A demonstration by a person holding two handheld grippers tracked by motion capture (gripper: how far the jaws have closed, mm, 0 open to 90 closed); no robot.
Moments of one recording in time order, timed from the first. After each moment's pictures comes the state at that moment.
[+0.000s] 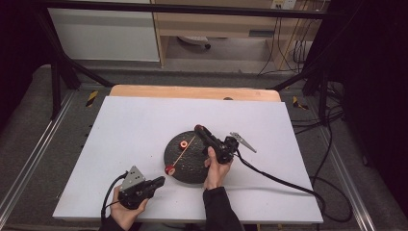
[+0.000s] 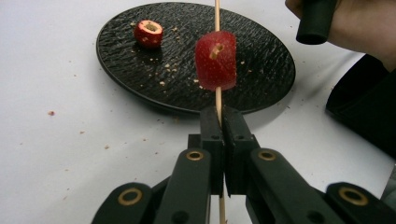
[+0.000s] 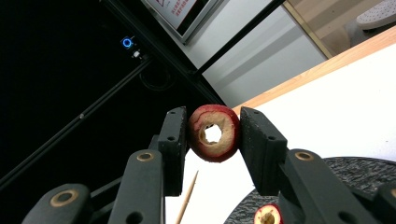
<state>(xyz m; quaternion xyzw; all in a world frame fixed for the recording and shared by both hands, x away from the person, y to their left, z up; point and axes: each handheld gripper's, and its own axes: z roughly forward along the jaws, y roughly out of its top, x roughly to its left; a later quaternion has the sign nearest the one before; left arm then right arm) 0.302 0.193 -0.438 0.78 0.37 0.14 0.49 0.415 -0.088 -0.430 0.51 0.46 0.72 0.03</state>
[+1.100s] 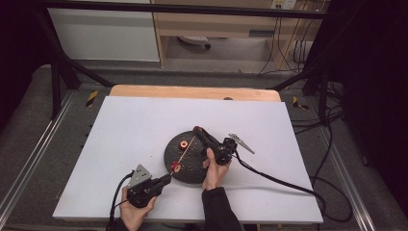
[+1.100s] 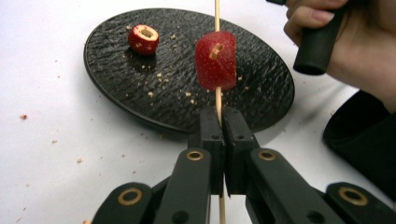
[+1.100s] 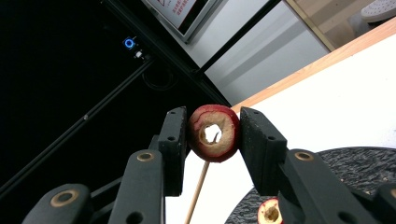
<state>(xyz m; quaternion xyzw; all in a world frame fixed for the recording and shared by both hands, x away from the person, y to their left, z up) 0.306 0.173 -0.439 0.75 0.41 0.14 0.50 0.415 -0.085 -0.437 0.51 0.46 0.73 0.02</state>
